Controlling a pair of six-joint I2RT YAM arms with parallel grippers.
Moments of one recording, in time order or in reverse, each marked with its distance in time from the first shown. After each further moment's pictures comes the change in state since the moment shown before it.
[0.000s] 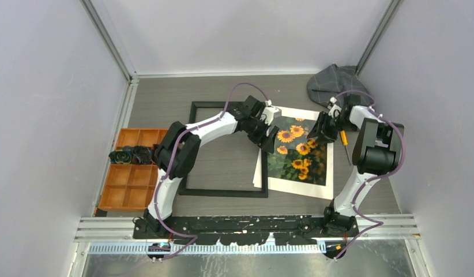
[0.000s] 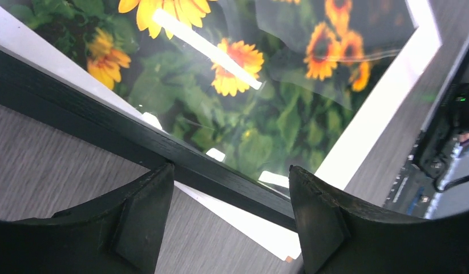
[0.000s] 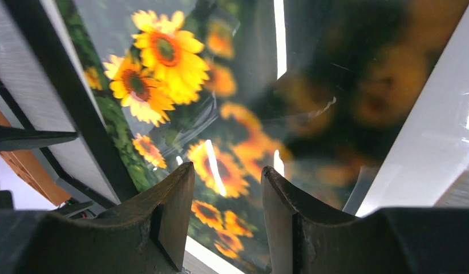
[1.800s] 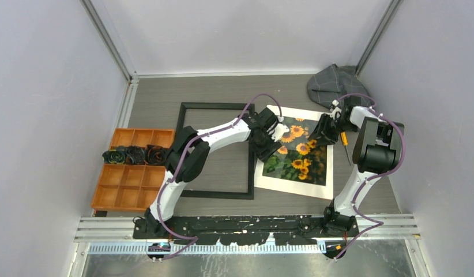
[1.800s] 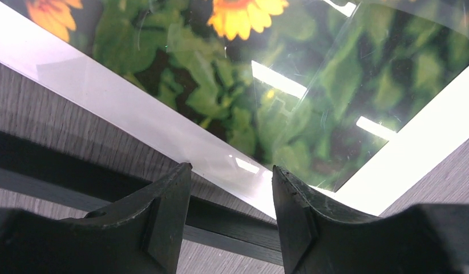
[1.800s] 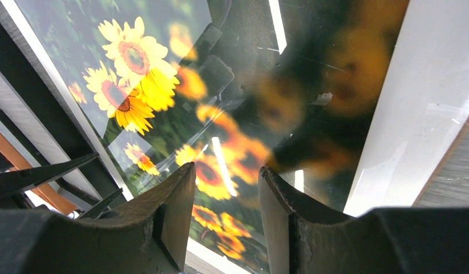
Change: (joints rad) left arm -0.113 0.051 0.076 -0.230 -0.295 0.180; right arm -0.016 0.063 -0.011 0.000 0.056 0.072
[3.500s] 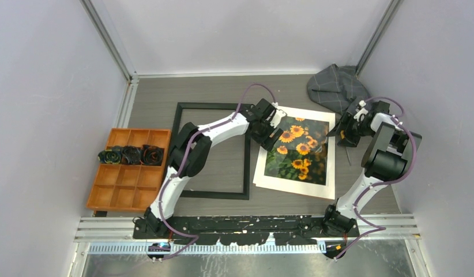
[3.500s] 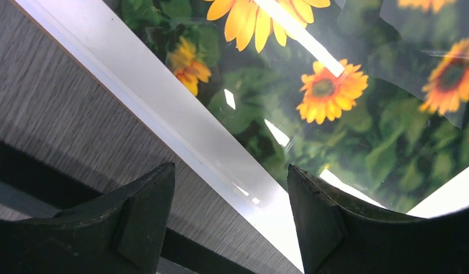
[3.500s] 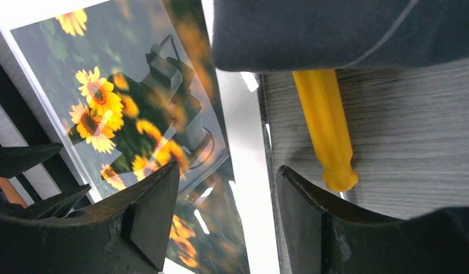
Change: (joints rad) left arm 0.066 0.071 0.091 0.105 -0.016 -0.144; right arm -0.218 -0.071 -0.043 0.095 -0.025 -0.074
